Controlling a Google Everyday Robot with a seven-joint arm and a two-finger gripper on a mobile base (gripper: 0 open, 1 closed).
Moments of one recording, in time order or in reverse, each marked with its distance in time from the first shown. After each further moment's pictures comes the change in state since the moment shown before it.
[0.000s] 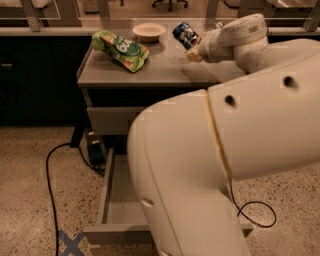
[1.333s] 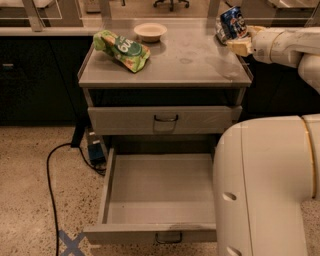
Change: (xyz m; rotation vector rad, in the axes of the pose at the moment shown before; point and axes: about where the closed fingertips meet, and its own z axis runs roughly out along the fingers) arm 0.062 -0.094 -0.096 0.016 -0.277 0.234
